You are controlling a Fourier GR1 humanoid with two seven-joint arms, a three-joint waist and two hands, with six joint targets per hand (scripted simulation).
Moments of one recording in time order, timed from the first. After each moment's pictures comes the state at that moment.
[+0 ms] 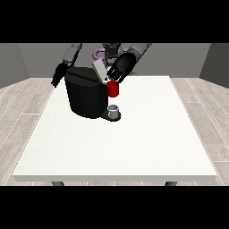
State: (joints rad) left arm -1.23 0.42 0.12 -0.68 -0.73 -0.43 -0.06; right arm -0.44 -0.08 -0.06 -1.26 0.16 -0.18 -0.01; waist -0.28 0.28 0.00
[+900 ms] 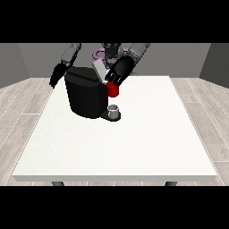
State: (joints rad) left arm -1.25 0.44 0.13 -0.63 -0.75 -0.41 -0.09; right arm -0.46 -0.09 -0.07 -1.26 0.15 -0.17 0.01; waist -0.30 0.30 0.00
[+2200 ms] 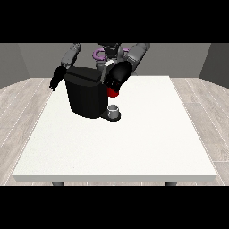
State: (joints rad) left arm -1.29 0.48 0.09 -0.63 -0.85 -0.30 -0.17; right arm -0.50 -0.08 -0.06 -1.27 0.16 -0.19 0.00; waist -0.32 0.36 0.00
